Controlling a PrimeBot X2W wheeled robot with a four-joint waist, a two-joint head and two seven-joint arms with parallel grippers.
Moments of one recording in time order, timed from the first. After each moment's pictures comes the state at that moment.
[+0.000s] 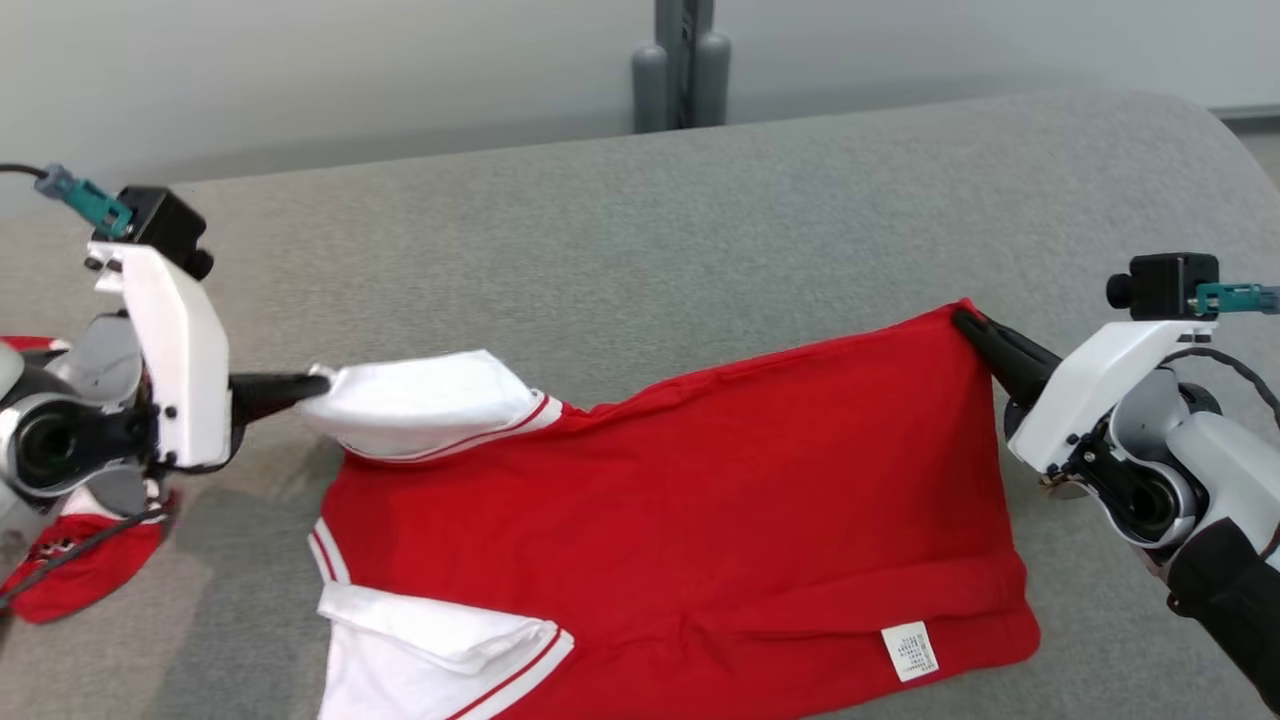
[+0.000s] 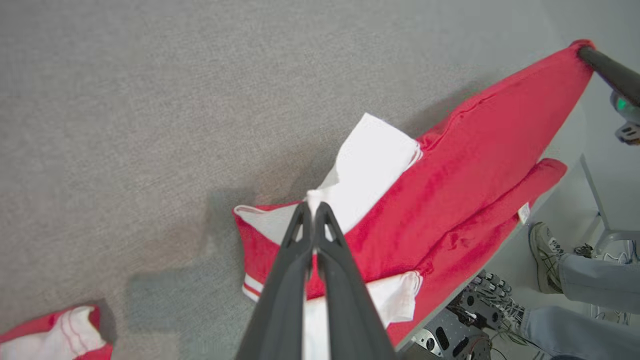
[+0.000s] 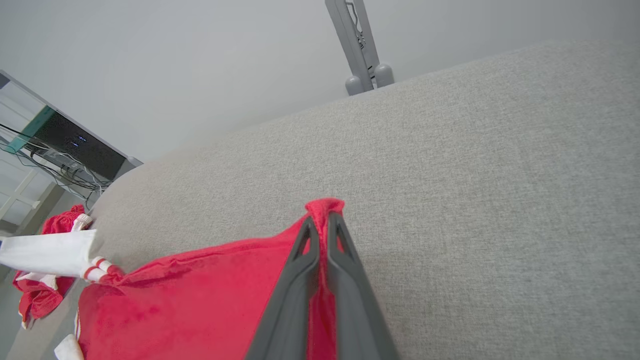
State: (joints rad) left arm -0.97 0.77 -1.09 0.39 -1.54 -0.13 0.70; right arm -0.76 -0.47 0.86 0.63 1.27 0.13 0.03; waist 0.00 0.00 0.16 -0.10
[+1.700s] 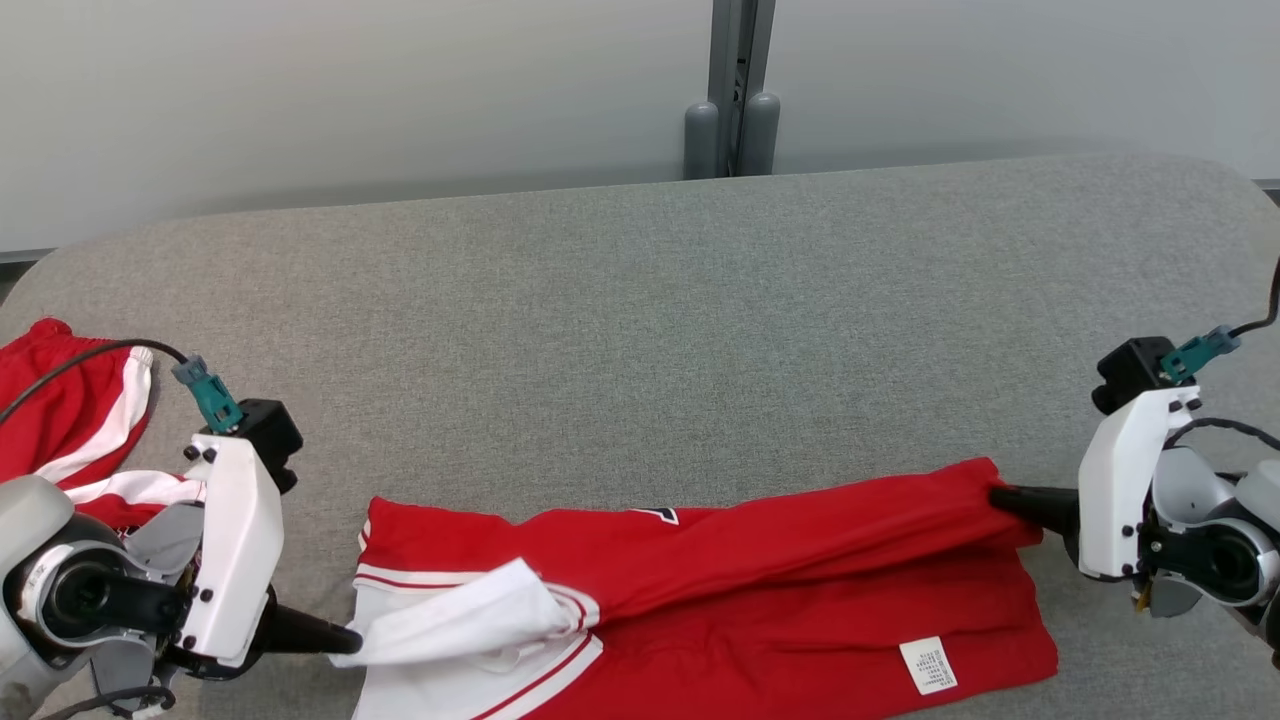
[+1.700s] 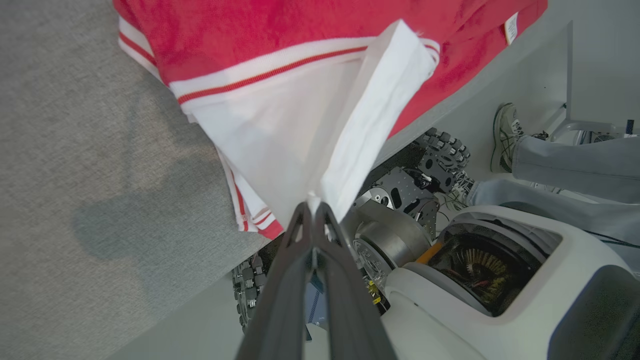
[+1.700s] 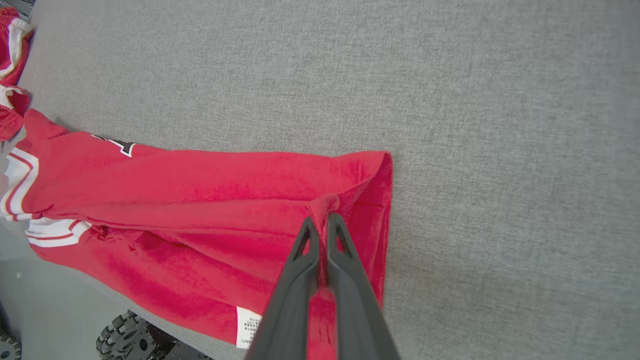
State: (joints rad) left arm -0.83 0.92 -1.19 0.08 -1.68 -0.05 0.99; right arm -0.81 -0.69 1.19 0.52 1.46 0.13 0.40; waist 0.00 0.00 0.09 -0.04
